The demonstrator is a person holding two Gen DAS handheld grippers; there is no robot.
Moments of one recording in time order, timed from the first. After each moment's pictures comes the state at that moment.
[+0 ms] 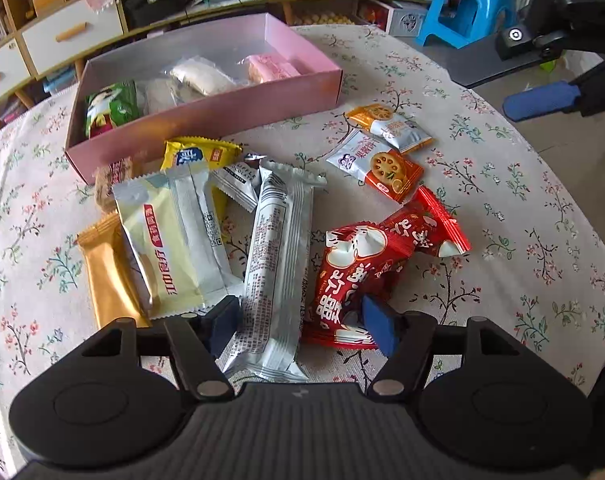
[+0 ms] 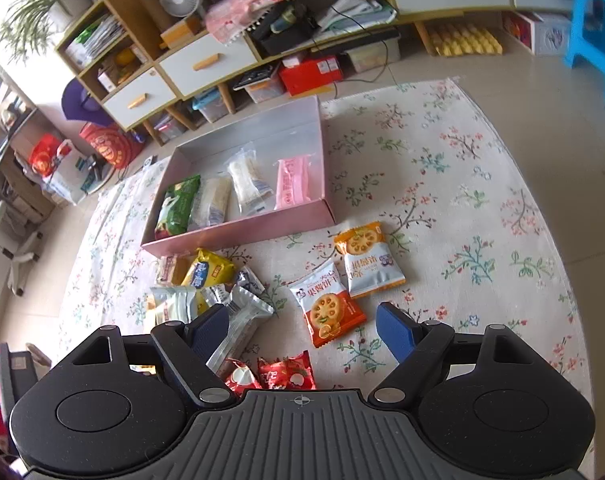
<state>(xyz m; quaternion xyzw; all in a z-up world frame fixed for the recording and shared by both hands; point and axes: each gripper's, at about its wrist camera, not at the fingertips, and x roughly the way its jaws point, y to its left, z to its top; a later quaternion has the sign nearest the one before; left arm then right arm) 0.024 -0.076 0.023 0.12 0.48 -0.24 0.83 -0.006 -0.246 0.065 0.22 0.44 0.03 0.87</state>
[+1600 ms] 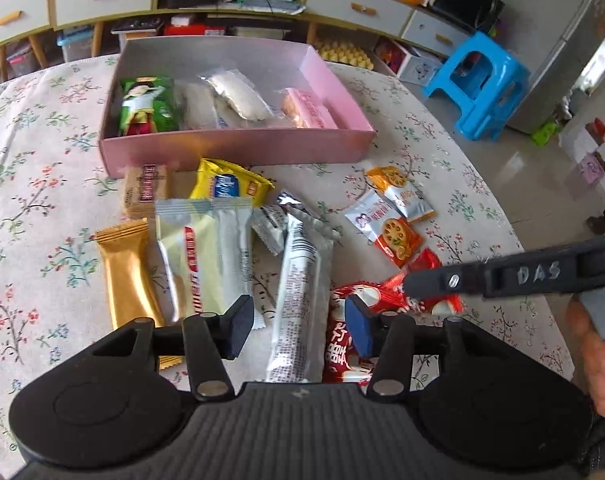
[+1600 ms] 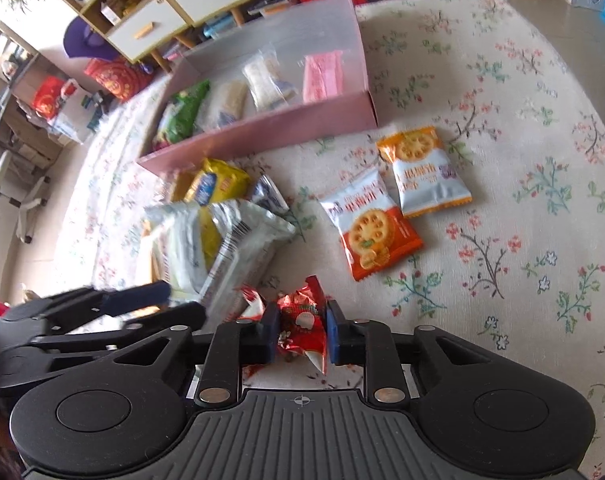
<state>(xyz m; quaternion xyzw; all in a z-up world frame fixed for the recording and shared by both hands) 0.050 -0.042 0.047 0.00 0.49 -0.26 0.83 0.009 -0.206 0.020 0.20 0.51 0.08 0.83</state>
